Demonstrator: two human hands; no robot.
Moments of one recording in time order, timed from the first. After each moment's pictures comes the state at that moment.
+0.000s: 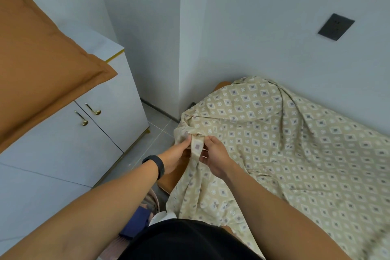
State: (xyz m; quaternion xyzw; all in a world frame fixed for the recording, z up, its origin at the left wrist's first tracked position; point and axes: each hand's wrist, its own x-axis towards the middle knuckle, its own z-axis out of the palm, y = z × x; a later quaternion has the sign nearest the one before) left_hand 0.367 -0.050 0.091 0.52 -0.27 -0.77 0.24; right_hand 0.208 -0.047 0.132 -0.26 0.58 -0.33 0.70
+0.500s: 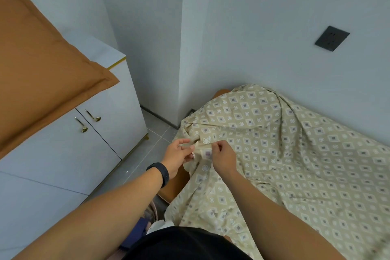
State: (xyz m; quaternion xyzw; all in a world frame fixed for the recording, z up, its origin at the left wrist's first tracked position) left_hand 0.361 -0.055 0.100 0.58 -0.27 -0.66 0.41; right_hand 0.195 -0.057 0.128 -0.48 0.74 -0.28 0.38
